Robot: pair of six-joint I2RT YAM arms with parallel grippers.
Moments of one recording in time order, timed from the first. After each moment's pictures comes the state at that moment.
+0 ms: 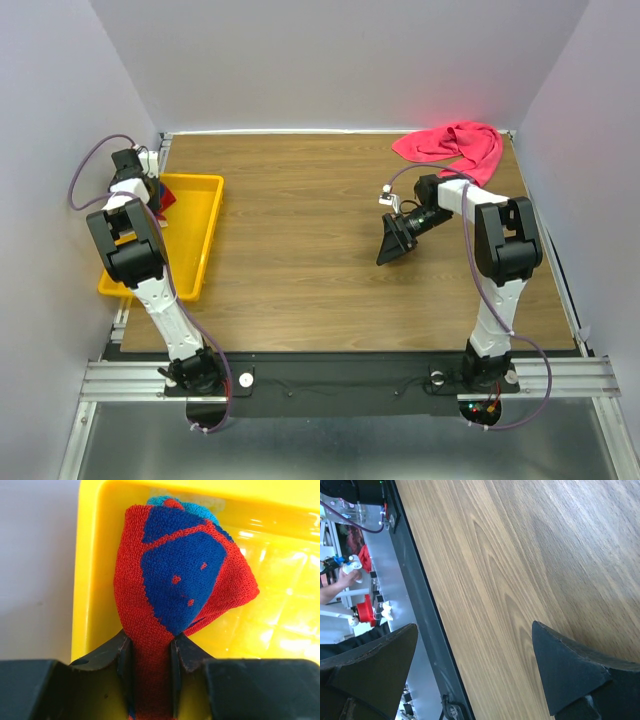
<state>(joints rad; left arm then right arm) 0.40 2.11 1.56 -0.33 -0.03 0.34 0.18 2.03 1.39 -1.07 -1.04 -0.56</state>
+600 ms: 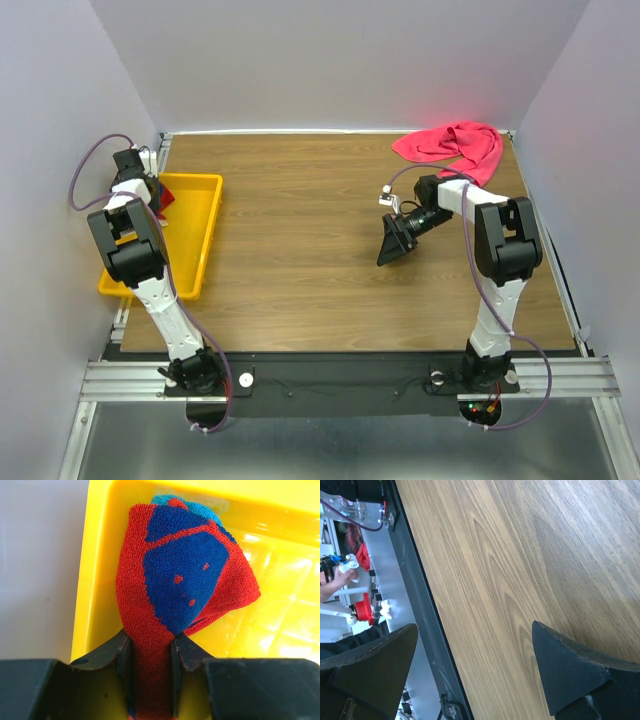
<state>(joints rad) 0.39 2.11 1.54 -0.30 -0.08 0.30 0.18 2.03 1.39 -1.08 -1.04 -0.57</state>
